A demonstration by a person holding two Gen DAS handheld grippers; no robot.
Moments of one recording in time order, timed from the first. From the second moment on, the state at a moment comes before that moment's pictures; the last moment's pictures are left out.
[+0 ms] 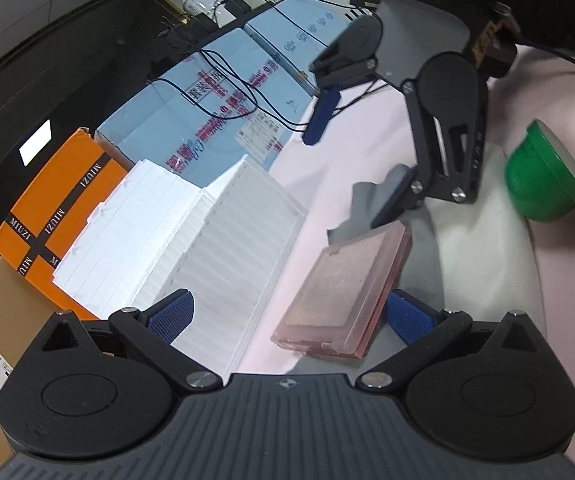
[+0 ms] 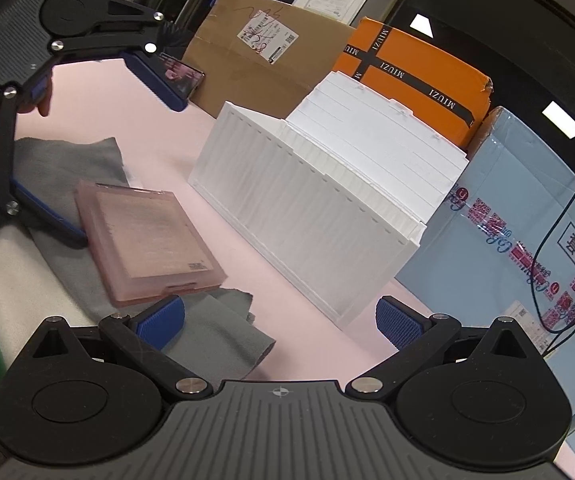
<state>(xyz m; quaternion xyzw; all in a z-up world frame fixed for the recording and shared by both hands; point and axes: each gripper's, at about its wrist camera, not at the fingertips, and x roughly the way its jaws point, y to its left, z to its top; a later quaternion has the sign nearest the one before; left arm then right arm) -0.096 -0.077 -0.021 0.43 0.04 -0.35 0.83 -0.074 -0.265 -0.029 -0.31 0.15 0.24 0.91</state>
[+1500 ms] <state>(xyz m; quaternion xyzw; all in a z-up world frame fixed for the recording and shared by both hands) -0.025 -0.053 -0.011 0.24 0.06 -0.27 0.93 -0.031 -0.260 -0.013 -0.17 0.14 0.36 0.91</state>
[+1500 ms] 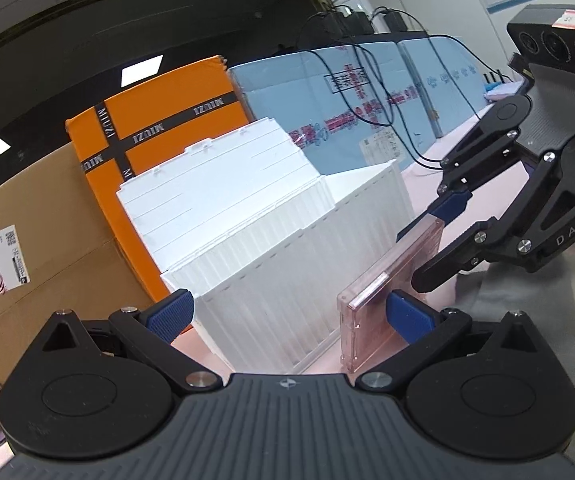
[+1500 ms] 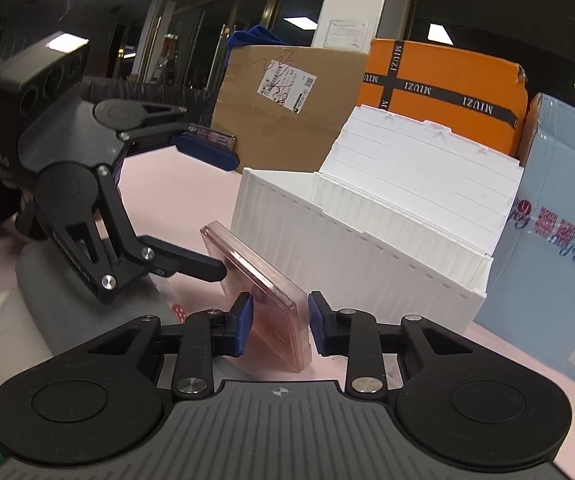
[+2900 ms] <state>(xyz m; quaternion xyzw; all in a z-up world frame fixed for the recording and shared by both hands) -0.010 -0.028 -0.001 0.14 0.08 -0.21 0.96 -0.014 -0.242 0.021 -0.04 0.17 0.32 0.93</state>
